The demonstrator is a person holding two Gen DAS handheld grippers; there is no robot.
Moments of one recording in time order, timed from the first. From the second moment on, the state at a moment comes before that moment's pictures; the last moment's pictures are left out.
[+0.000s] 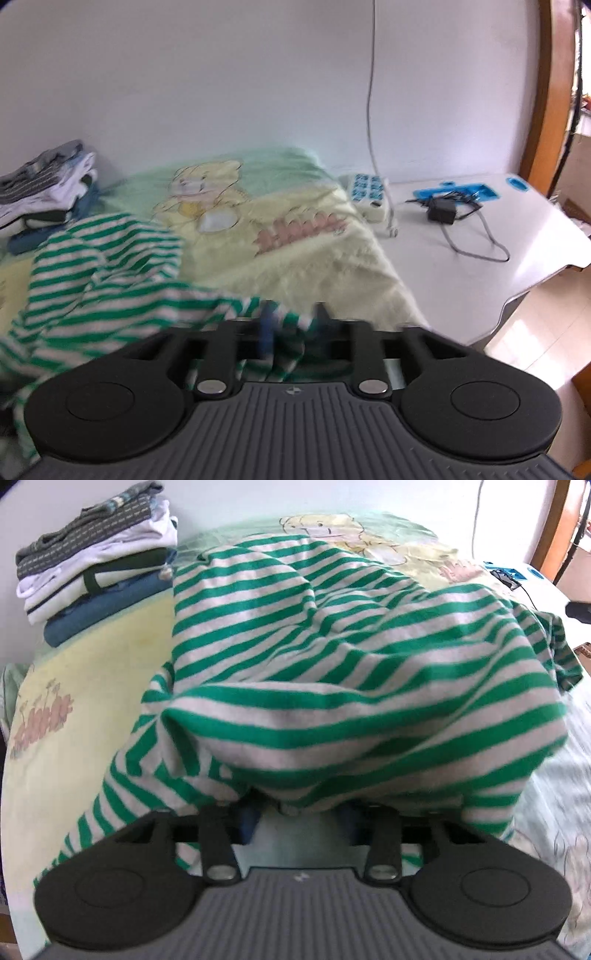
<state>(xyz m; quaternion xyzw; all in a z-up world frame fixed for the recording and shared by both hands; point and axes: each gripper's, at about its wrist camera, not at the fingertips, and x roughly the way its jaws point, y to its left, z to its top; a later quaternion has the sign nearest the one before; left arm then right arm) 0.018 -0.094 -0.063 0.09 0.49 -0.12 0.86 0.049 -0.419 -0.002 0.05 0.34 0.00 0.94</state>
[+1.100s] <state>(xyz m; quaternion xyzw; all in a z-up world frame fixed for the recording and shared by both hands) 0.002 -0.081 0.004 0.07 0.44 -0.09 0.89 0.005 -0.367 0.066 0.11 0.21 0.19 0.95</state>
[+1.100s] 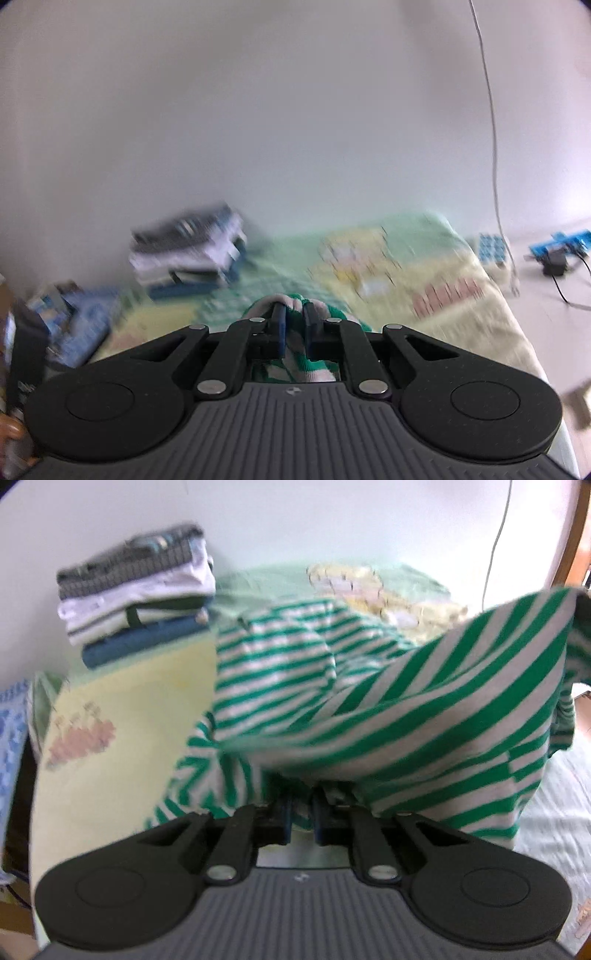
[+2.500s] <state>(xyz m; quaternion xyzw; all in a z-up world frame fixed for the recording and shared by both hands) -0.034 -0.073 -0.068 0.17 0.40 -0.11 0.89 -0.008 -0.349 -0.043 0.13 0.37 0.12 0.91</state>
